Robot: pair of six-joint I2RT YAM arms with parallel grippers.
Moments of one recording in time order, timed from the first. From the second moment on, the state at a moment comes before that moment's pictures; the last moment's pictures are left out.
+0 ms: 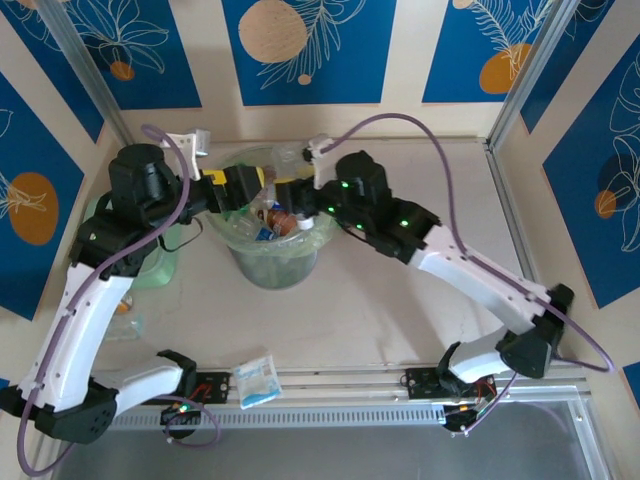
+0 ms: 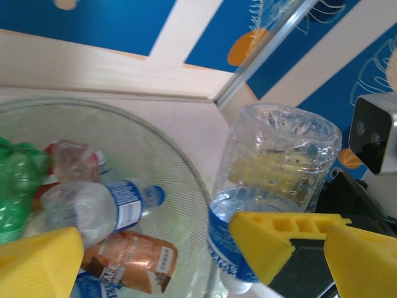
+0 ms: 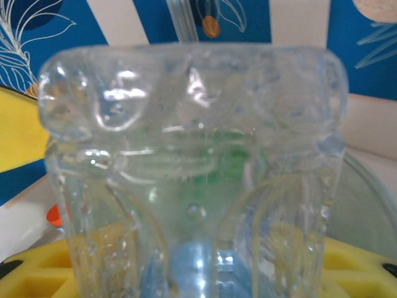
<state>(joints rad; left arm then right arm) -0.41 1.09 1.54 -0.78 0.30 -0.48 0.91 1.44 1.51 -0.30 0.07 0.25</state>
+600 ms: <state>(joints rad) -0.30 1.08 1.55 -0.88 0.09 -0.45 0.95 1.68 1.69 -0.24 0.08 0.16</state>
